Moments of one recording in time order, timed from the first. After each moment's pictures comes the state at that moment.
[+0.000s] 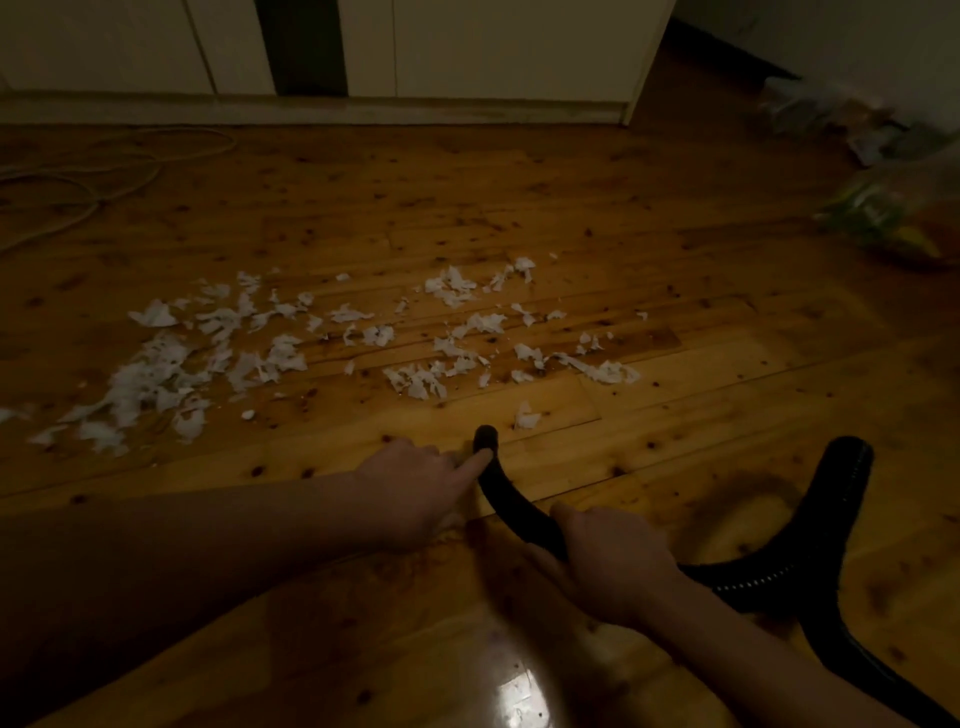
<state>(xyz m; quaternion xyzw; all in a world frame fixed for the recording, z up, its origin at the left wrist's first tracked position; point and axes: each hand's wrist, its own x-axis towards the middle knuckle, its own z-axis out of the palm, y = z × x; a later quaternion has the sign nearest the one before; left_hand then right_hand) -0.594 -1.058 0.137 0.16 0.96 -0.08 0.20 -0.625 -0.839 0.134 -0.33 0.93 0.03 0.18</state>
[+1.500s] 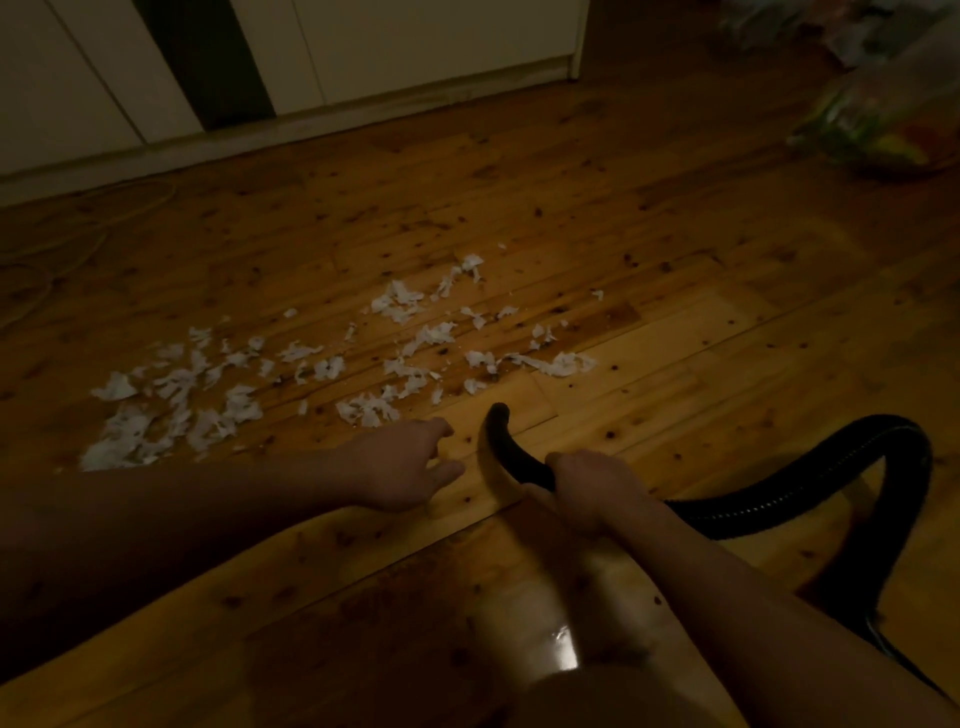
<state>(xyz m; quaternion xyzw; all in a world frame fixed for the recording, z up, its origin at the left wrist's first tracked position) -0.677 -1.013 0.194 0.01 0.94 0.14 0.32 -0.735 -0.801 0.117 -0.26 0.93 0.00 0.25</state>
